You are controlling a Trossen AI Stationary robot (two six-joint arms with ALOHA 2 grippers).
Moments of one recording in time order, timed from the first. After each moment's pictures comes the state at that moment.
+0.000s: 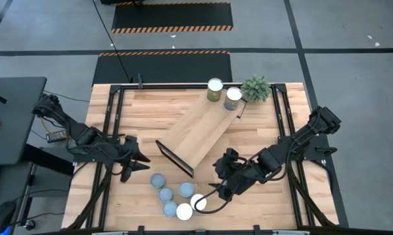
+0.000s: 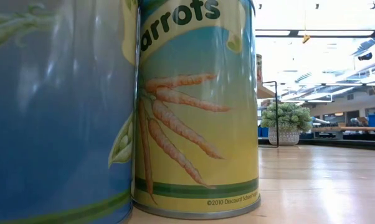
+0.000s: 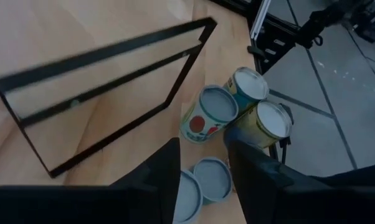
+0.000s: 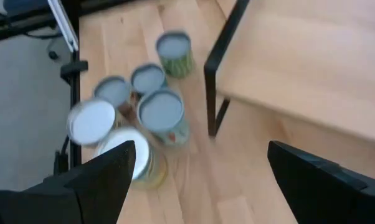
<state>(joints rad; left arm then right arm) -0.63 0.76 0.65 -0.46 -0.37 -0.74 0.58 1.63 1.43 -0.68 0.46 0.73</state>
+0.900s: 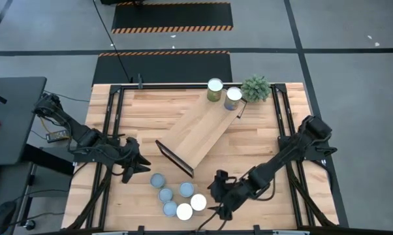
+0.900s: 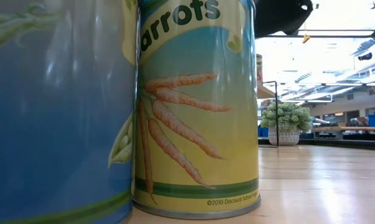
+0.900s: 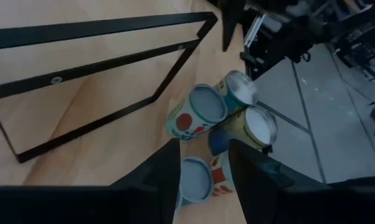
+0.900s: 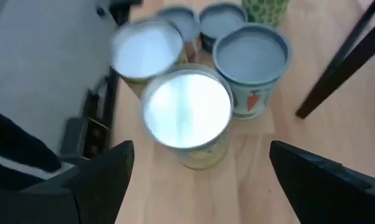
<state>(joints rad) -0.64 0.76 0.61 -0.39 -0.35 -0.87 0.63 1.82 1.29 -0.30 0.32 0.57</state>
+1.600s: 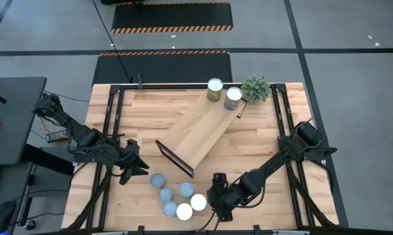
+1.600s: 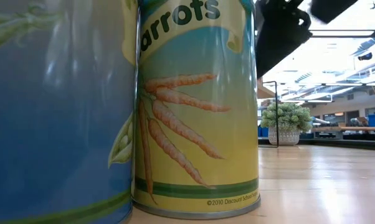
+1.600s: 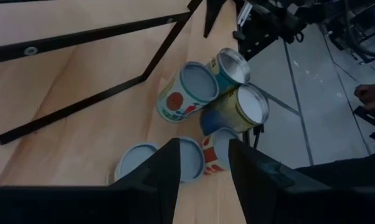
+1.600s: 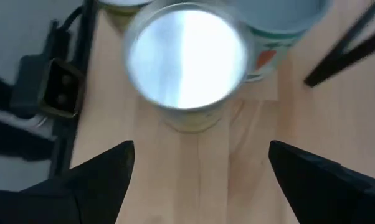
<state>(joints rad) -0.64 0.76 0.61 -0.41 -0.27 -0.88 0.62 1.93 1.41 -0.52 0.25 0.52</state>
